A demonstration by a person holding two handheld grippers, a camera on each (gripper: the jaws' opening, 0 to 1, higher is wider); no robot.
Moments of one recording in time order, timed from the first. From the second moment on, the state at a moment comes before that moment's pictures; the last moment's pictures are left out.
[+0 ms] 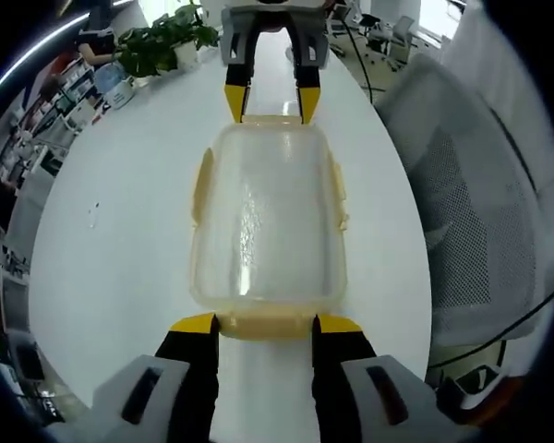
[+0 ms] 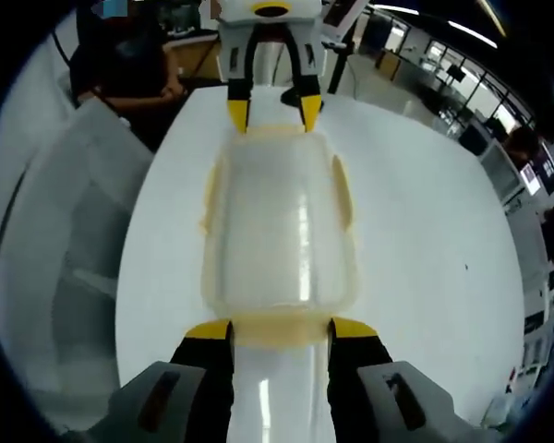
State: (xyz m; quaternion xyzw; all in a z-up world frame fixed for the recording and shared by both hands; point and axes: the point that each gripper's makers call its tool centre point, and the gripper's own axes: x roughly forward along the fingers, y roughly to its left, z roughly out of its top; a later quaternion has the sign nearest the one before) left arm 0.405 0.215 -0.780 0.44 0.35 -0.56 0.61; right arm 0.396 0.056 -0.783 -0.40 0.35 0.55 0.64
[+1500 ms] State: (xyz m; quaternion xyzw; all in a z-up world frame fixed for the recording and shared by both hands) left arm 0.396 0.140 -0.782 0.42 0.35 -0.58 0.60; right arm 0.385 -0.020 -0.787 -0.39 0.36 0.55 0.64
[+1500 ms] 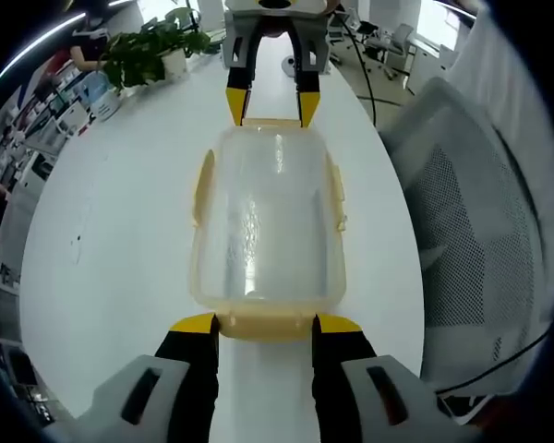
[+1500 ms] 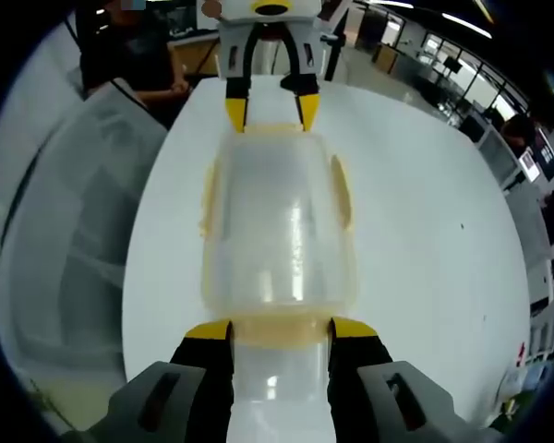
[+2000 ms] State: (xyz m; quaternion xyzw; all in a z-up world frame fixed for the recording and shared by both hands) left arm 0.394 0.115 -0.778 0.42 0.35 -0.58 0.60; right arm 0.383 -0.044 -0.784 -0.39 0.36 0.55 0.64
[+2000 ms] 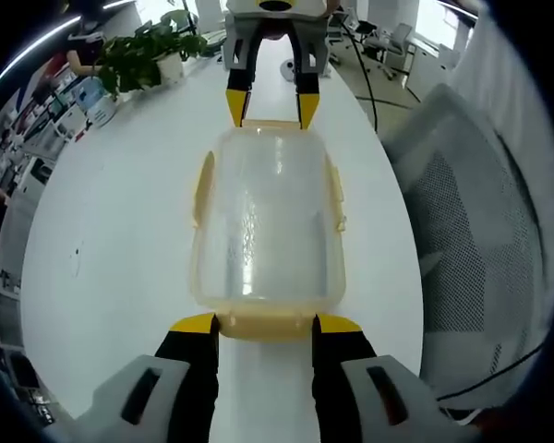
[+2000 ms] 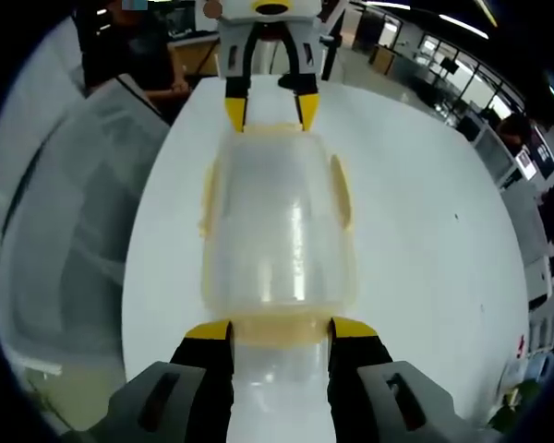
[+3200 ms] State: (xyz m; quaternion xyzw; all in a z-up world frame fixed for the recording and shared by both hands) left arm 0.390 0.062 -0.781 0.42 0.34 -0.59 0.61; right arm 0.378 -0.097 -0.783 -0.39 0.37 0.55 0.64
